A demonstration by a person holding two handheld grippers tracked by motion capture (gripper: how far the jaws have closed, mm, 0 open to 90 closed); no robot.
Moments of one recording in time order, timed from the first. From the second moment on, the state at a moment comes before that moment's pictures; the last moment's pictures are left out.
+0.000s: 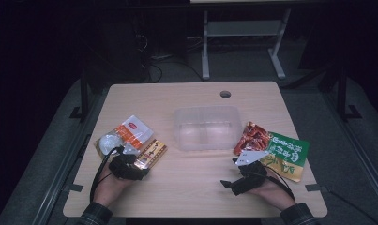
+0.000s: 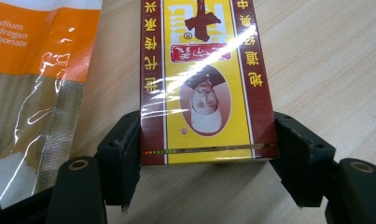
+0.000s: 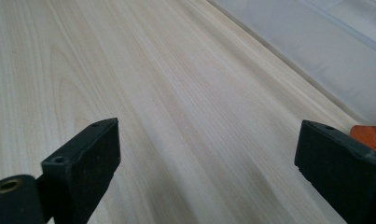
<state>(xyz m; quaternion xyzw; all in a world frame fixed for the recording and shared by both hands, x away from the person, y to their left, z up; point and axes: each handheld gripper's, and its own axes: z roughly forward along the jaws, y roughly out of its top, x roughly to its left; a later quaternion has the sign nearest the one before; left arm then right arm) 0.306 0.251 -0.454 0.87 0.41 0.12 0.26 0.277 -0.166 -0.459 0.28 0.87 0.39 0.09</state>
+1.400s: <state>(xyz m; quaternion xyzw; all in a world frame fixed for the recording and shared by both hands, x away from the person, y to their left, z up) 0.280 0.223 -0.426 0.89 0.23 0.05 0.38 0.275 -0.174 -0.445 0.23 0.88 0.41 0.04</state>
